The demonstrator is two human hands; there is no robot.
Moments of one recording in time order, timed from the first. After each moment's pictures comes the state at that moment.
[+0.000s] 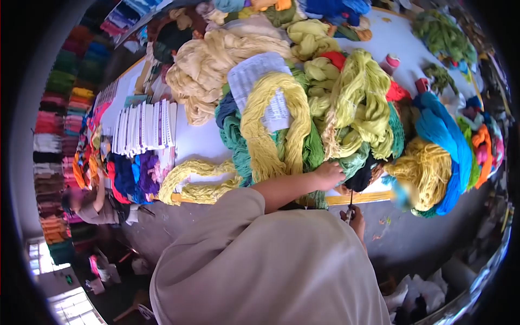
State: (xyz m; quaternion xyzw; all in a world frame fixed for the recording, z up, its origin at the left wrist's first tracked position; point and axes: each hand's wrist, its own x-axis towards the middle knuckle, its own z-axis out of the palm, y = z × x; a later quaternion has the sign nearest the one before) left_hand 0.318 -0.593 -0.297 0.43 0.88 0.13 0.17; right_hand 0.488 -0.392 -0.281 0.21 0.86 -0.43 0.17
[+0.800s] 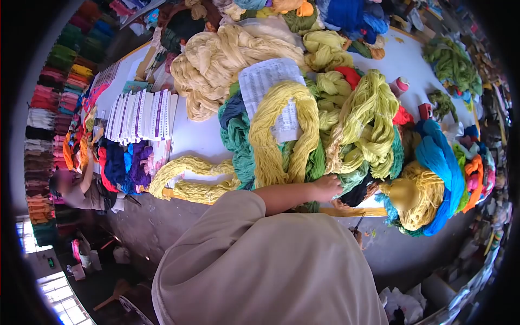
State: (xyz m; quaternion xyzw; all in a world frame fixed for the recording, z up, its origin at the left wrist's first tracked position) left_hand 0.314 -0.603 -0.305 0.42 0.86 0.23 0.16; right_hand 0.556 -0.261 -0.476 0.31 0.84 -0.41 0.16
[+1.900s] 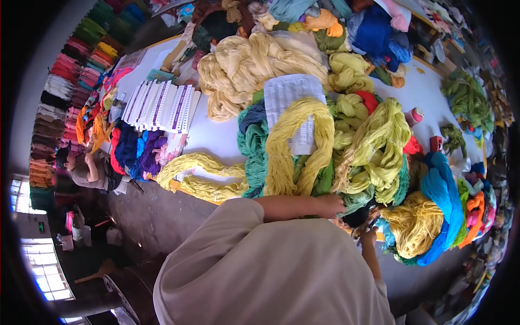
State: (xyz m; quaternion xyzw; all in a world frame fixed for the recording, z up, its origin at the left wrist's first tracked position) left_hand 0.312 -0.618 -0.284 0.38 0.84 0.29 0.25; right_hand 0.383 -0.276 -0.397 0.23 0.93 -0.15 0.24
